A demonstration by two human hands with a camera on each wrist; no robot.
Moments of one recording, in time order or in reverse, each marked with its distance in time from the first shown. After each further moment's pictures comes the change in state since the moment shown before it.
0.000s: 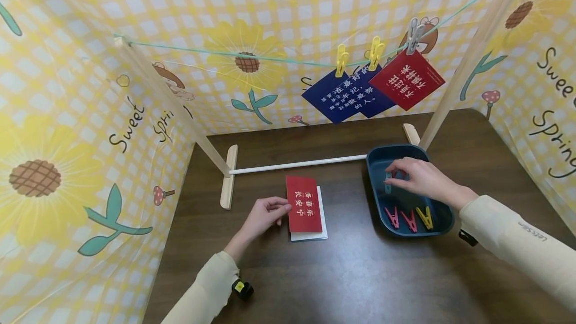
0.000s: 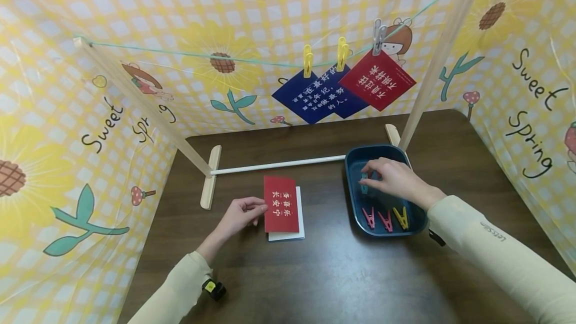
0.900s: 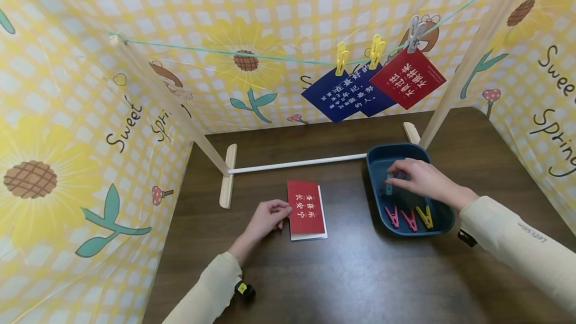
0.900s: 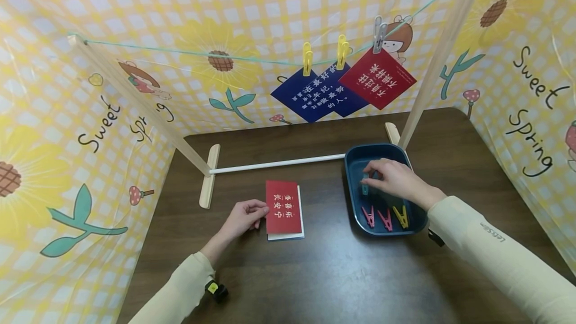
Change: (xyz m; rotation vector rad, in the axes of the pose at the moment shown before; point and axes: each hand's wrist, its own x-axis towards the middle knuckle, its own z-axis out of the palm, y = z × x) left_hand 0.003 -0.014 0.013 0.011 0.033 -0.070; right_hand -0.001 0.011 0.007 0.030 -0.021 0.021
